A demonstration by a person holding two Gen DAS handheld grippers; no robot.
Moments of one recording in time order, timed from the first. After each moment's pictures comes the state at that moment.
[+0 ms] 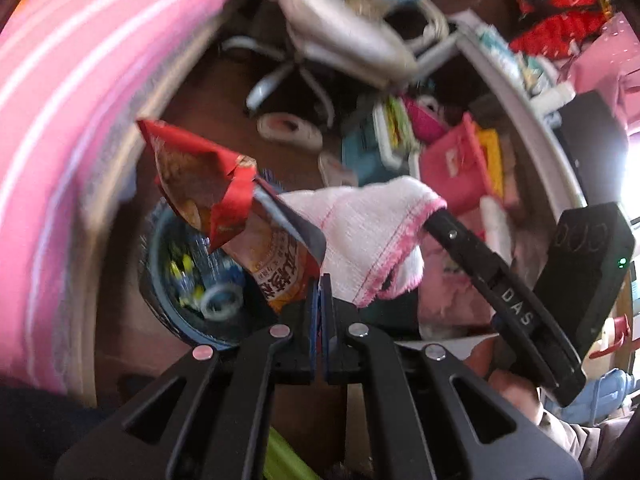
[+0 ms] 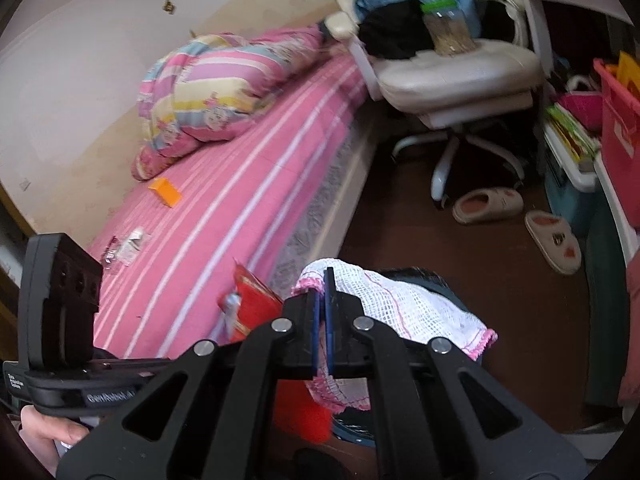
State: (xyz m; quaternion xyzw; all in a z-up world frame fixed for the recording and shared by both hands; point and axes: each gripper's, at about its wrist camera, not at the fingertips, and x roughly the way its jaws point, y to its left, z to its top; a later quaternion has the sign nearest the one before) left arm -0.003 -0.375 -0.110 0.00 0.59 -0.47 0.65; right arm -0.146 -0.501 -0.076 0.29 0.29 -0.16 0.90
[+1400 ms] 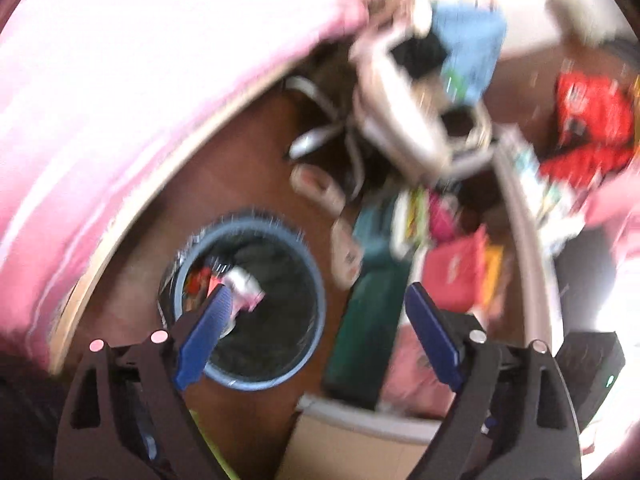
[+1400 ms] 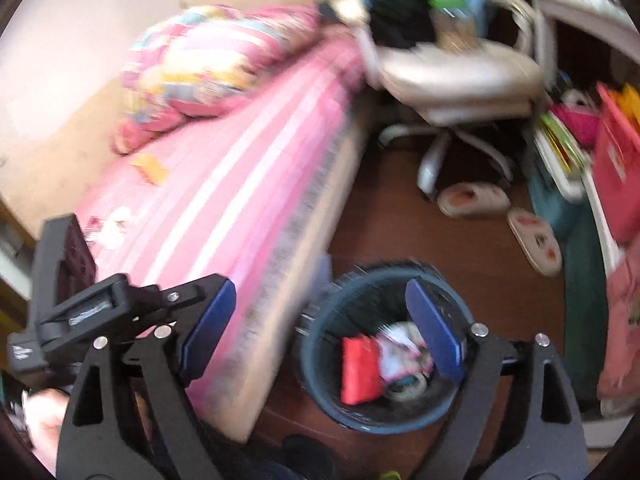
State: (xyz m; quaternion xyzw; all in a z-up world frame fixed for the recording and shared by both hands) left arm 0.061 -0.299 -0.093 -0.21 0.57 -0.37 0.70; right arm -0.106 -0.449 -0.026 0.24 0.33 -0.17 0.90
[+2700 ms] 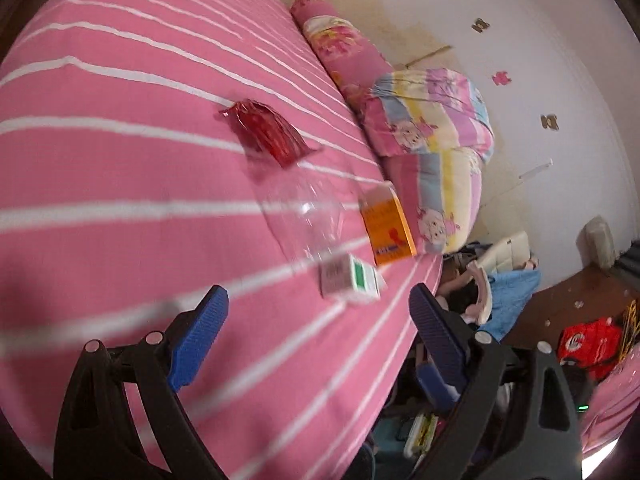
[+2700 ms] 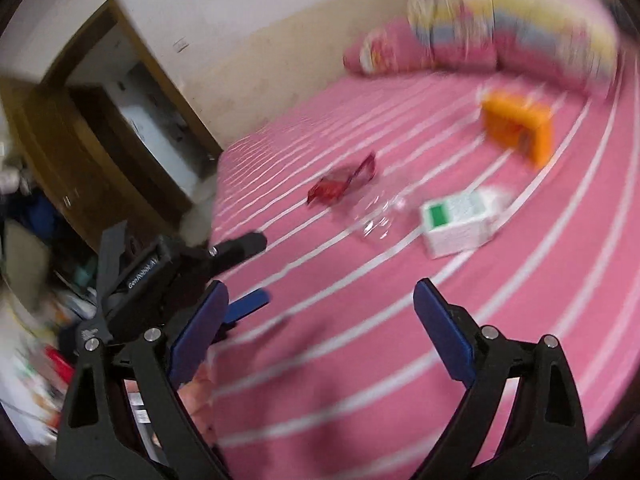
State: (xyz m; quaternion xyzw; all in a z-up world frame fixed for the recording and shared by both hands) left arm 0.260 0.117 -0.061 -0.40 0.39 -0.16 0.81; right arm 0.220 -0.139 -0.011 0.22 0.36 0.22 0.88
